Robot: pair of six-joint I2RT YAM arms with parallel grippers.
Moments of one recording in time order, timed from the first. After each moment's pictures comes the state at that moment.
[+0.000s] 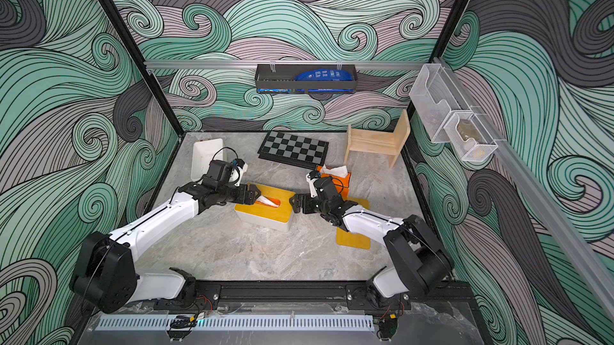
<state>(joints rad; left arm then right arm) -0.40 1.34 0.90 -0.45 0.16 -0.23 0.58 1.47 0.66 0.09 -0.17 0.52</state>
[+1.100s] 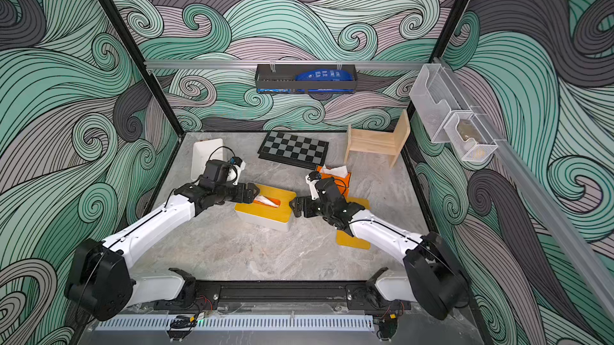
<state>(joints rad) -0.40 1.29 0.90 -0.44 0.14 -0.23 0.62 1.31 0.69 -0.10 -0.16 0.48</state>
